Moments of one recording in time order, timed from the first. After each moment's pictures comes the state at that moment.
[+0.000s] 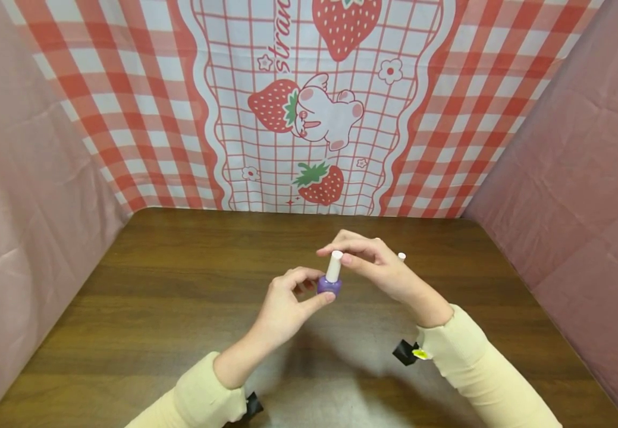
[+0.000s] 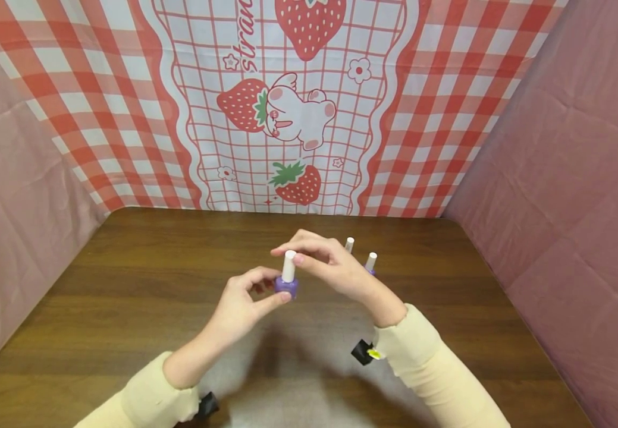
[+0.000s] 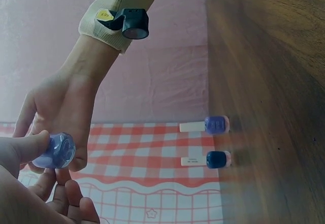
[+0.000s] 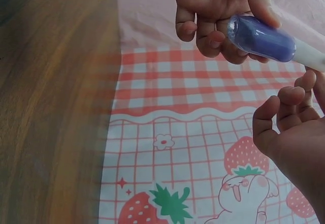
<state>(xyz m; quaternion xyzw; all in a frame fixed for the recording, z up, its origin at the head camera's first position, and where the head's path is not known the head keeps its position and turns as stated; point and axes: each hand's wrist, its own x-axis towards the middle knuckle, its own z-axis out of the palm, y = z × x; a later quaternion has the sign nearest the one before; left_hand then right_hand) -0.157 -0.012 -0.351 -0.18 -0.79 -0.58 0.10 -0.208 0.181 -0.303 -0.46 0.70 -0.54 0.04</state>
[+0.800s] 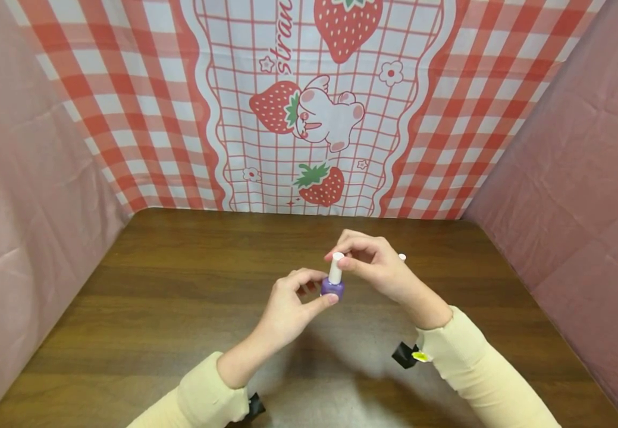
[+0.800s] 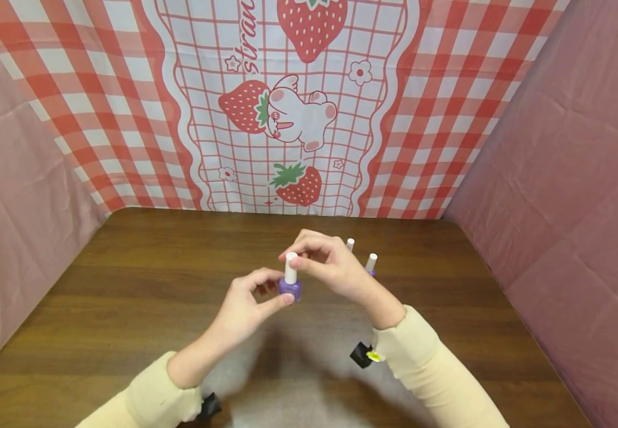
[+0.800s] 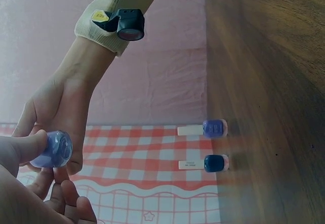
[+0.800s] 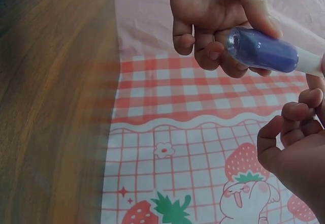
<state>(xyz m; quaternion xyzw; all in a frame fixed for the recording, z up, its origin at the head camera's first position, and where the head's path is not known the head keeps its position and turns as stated) -0.157 -0.009 -0.353 -0.20 -0.78 -0.59 0.10 -0.207 0.179 -0.306 -0.43 0.71 -0.56 0.00</state>
